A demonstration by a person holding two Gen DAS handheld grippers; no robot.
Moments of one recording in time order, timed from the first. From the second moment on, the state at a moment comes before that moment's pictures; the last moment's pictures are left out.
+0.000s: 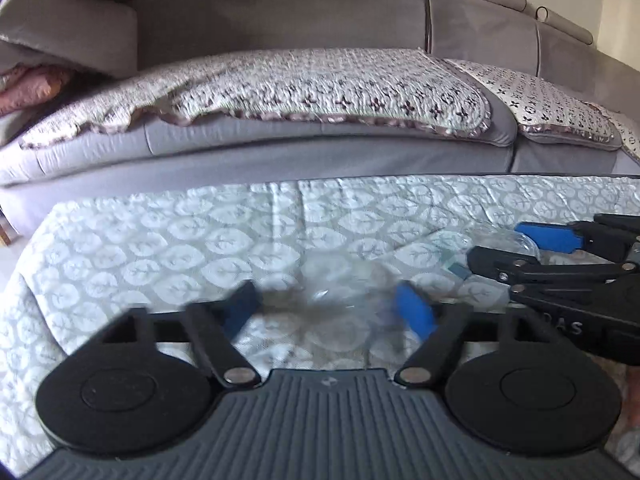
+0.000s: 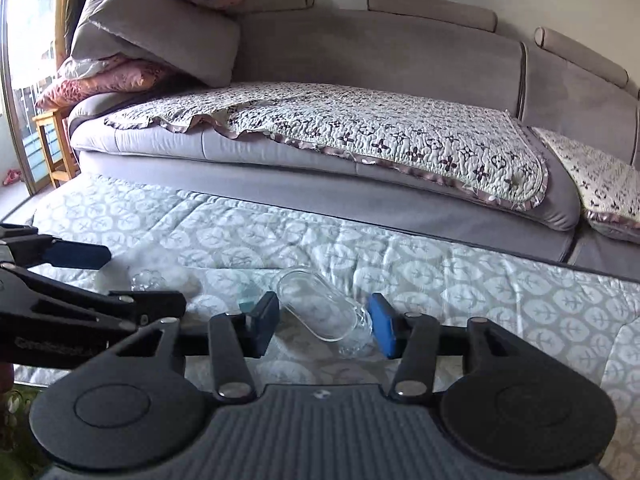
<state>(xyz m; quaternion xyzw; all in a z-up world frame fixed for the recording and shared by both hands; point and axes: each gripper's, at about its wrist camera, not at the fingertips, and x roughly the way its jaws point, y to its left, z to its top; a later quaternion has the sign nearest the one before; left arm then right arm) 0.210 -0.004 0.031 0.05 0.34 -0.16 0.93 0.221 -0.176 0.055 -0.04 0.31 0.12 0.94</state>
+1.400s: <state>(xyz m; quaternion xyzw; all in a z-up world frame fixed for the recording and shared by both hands) 0.058 -0.021 0.133 0.01 0.32 -0.20 0.93 -0.003 -0.246 0.136 0.05 0.30 0.12 0.94</state>
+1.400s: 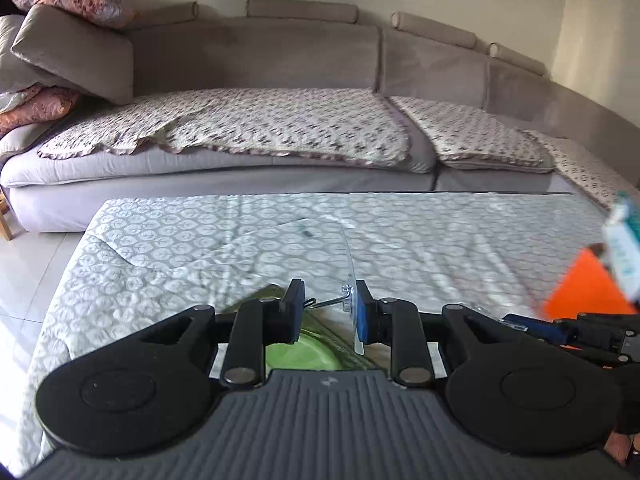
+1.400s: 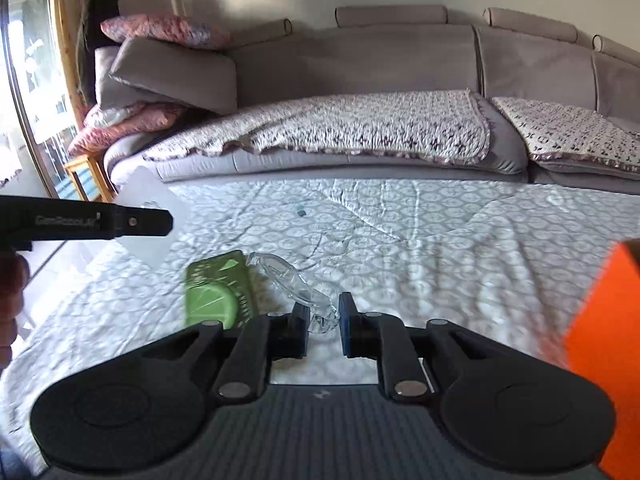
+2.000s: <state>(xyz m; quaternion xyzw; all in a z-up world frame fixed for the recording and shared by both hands) -0.012 -0.144 0.173 0.03 0.28 -0.34 0.90 -0.115 -0.397 0.178 0.09 0.23 0.03 0.97</state>
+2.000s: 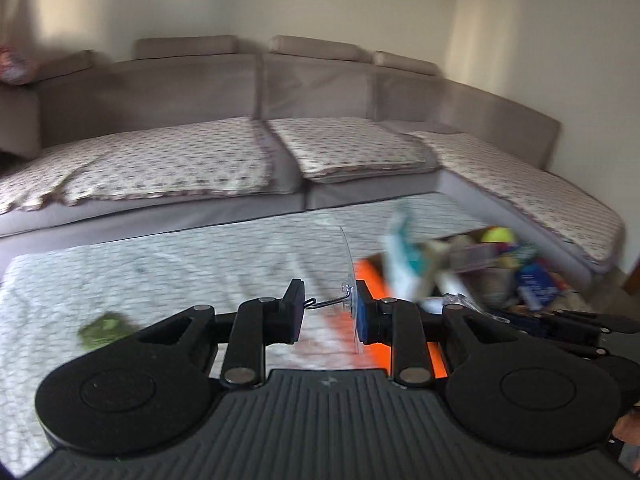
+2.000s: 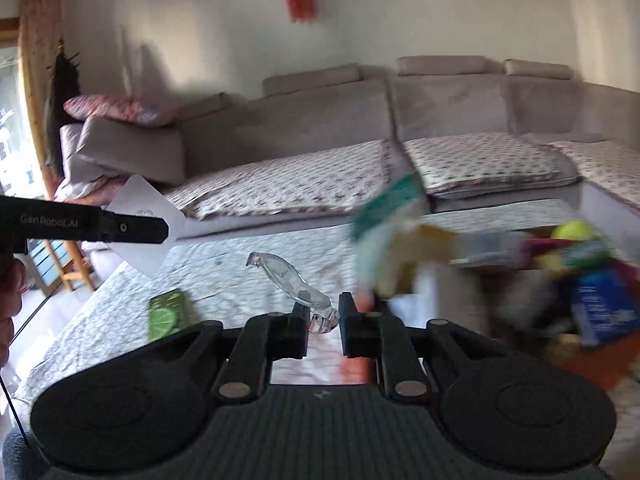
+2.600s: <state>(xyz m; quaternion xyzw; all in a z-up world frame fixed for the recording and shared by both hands) -0.010 -0.254 0.141 0.06 0.31 -0.43 0.84 -0.116 -0.497 0.151 0.09 0.26 -0.04 0.96</state>
